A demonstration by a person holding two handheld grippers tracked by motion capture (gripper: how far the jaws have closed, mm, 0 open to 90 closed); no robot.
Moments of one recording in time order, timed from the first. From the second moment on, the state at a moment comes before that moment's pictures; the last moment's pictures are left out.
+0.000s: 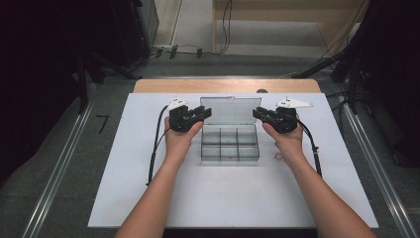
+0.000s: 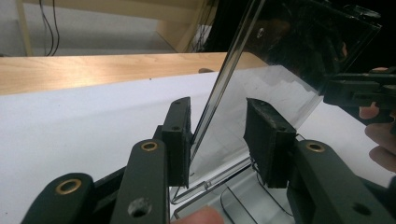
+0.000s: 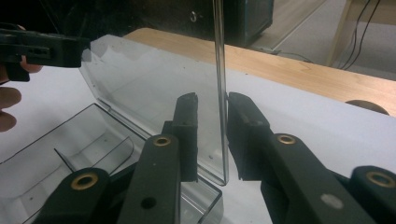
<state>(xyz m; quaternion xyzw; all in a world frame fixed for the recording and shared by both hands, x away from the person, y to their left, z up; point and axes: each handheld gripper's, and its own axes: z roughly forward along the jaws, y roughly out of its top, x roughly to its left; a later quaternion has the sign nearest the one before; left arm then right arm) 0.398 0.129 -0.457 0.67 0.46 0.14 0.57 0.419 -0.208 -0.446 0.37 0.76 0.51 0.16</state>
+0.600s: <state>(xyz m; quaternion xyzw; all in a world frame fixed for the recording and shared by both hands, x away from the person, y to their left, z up) 0.409 0.136 -0.464 0.66 0.48 0.12 0.57 0.433 -0.208 -0.453 0.38 0.76 0.51 0.15</state>
